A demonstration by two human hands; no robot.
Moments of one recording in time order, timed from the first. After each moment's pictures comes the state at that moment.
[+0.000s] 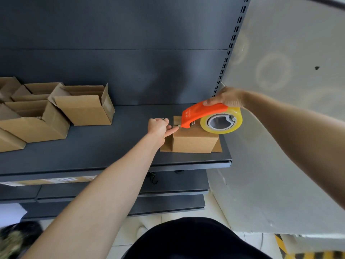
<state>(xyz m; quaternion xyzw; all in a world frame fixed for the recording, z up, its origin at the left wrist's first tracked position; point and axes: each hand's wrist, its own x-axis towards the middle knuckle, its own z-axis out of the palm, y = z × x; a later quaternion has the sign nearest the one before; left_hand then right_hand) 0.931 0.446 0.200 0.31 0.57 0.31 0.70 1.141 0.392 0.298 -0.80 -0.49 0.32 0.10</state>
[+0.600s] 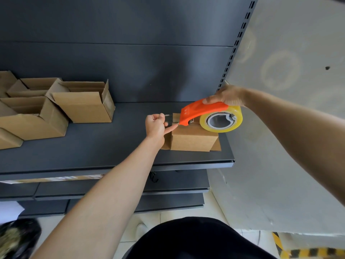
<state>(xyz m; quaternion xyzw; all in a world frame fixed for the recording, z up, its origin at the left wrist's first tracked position) 0.921 0.453 0.188 0.33 0.53 0.40 0.67 1.127 0.403 0.300 -0.81 -0.51 0.30 0.06</state>
